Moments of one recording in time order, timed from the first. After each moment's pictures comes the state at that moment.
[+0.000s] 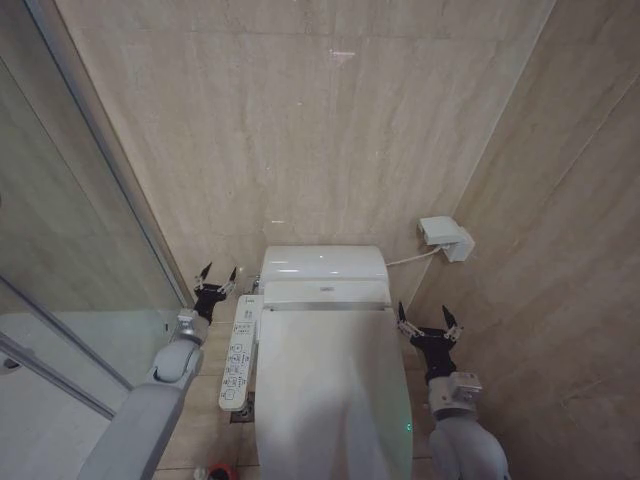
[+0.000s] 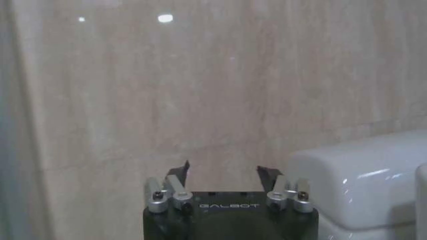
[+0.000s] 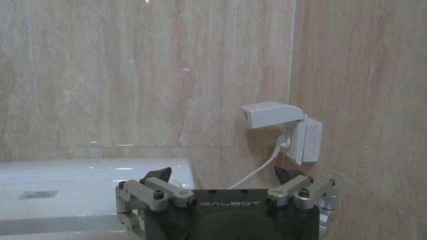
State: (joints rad) left arm 0.79 -1.16 -0.28 -1.32 -0.29 -0.23 0.03; right arm -1.45 1.50 0.58 2.06 0.07 -0.03 0.15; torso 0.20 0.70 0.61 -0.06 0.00
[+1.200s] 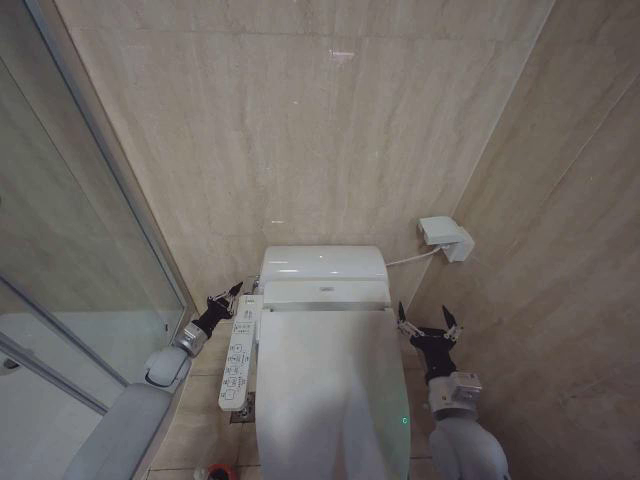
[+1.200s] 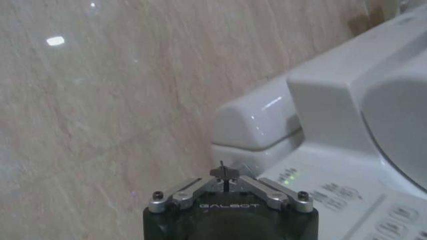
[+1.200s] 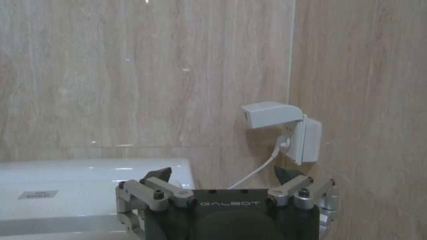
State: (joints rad) left arm 0.79 -1.09 -0.23 -1.17 -0.07 -0.44 0.26; right arm -1.45 1.50 0.58 2.06 0.07 -0.03 0.15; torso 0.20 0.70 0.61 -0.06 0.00
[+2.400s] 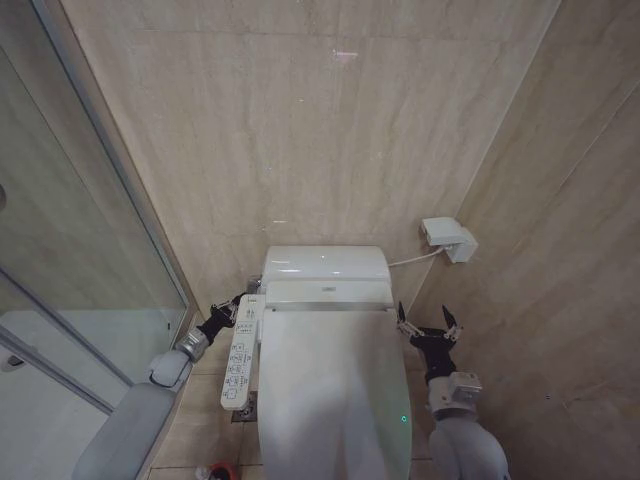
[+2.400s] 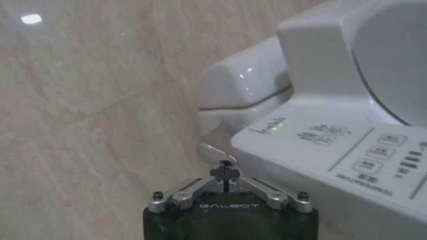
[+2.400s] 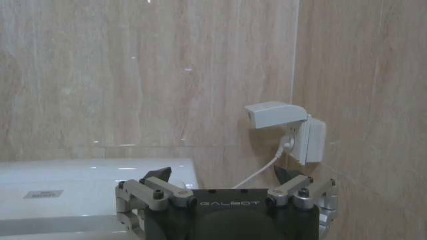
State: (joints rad) left arm 0.72 -1.12 -0.20 -1.02 -0.05 -0.48 0.32; right arm -1.45 1.50 0.58 2.06 0.07 -0.03 0.15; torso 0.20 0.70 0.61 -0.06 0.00
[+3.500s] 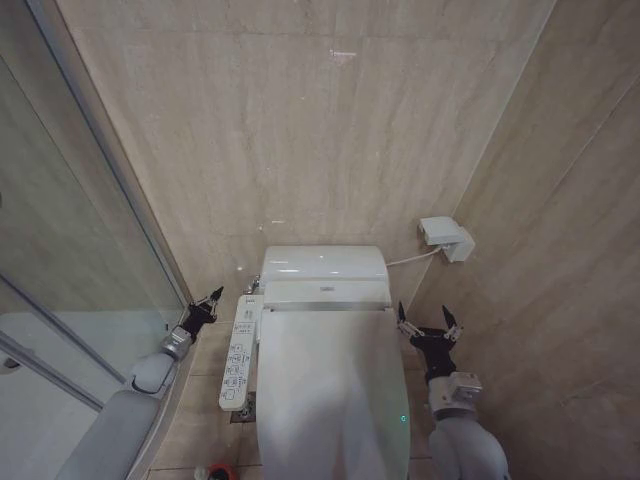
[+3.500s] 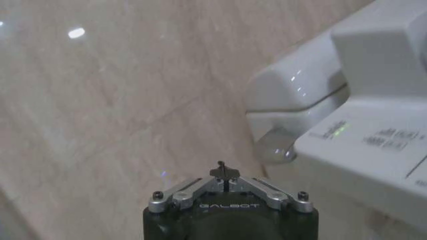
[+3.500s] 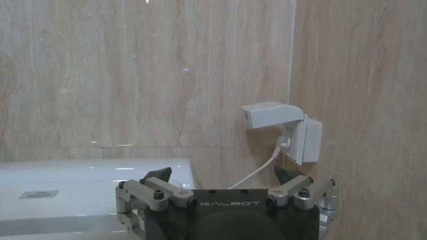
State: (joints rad) left arm 0.79 -1.08 -0.30 -1.15 0.02 -0.41 0.21; right arm -1.45 1.50 0.58 2.06 0.07 -0.03 0.15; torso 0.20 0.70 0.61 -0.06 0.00
